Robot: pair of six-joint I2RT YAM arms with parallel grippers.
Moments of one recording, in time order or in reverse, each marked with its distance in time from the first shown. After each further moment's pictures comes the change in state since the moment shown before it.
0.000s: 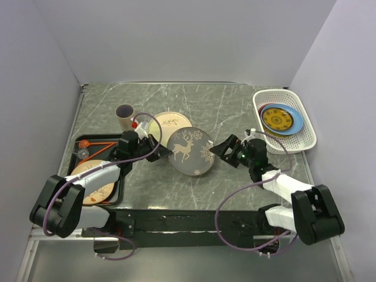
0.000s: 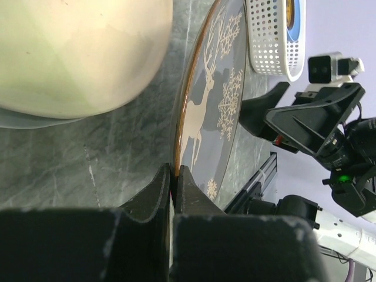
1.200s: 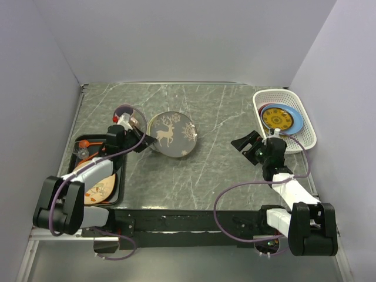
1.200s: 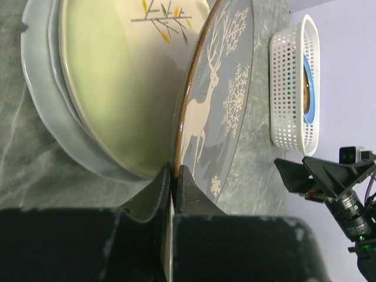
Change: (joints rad) left arm 0.192 0.025 0.037 -0.002 -0.083 0.032; right arm -0.280 -0.115 0.013 -0.164 0.038 -0.101
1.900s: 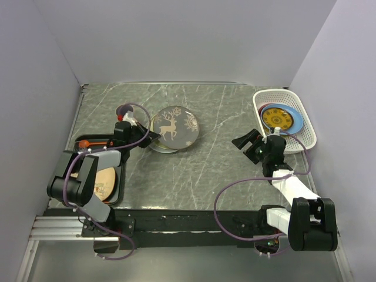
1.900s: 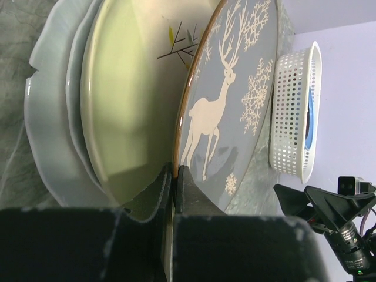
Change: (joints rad) left arm -0.005 0.261 0.066 0.183 -0.021 -0.081; right arm 0.000 0.040 0.040 -0.035 0.035 -0.008
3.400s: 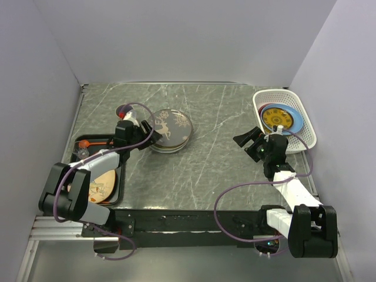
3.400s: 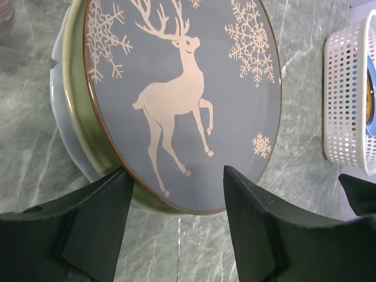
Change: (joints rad) left arm -0.060 -0.147 0.032 -0.263 -0.142 0.216; right arm 0.000 -0.061 0.020 -0.034 0.018 0.022
